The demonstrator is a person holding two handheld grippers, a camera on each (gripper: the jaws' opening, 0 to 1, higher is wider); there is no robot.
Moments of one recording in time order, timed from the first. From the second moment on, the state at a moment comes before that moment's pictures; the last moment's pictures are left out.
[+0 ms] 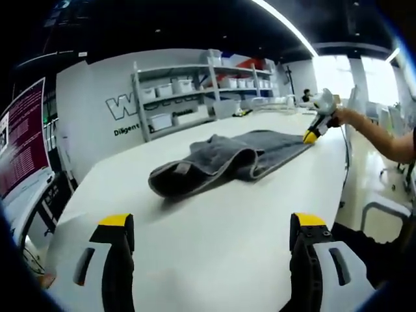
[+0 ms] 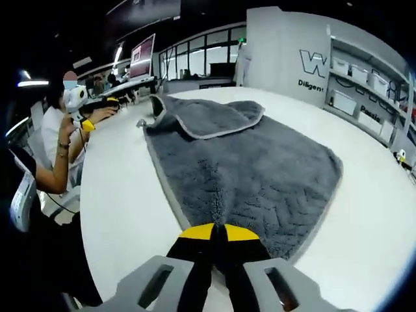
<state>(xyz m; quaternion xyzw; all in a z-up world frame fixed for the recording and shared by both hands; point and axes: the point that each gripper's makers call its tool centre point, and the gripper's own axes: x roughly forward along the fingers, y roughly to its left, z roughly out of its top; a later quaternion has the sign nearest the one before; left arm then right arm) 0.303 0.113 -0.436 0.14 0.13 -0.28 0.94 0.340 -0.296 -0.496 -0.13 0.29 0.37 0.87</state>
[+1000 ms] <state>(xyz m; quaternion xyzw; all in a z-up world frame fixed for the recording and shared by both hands) 0.290 0.112 -0.425 0.15 0.12 -0.28 0.94 0.325 -0.388 -0.496 -0.06 0.29 0.33 0.90</state>
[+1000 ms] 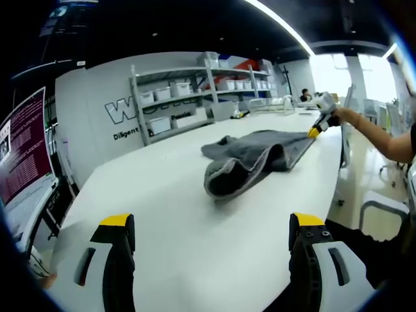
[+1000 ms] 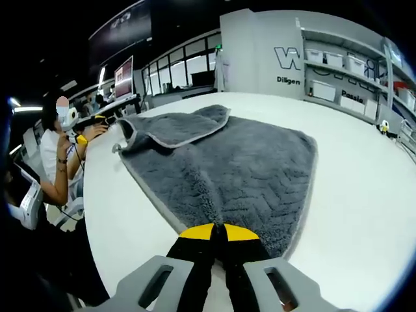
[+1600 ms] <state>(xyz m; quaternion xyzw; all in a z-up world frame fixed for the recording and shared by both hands) 0.289 0.104 -0.426 0.15 0.12 -0.30 0.94 0.317 -0.407 -0.477 -0.07 0.26 0.29 0.92</state>
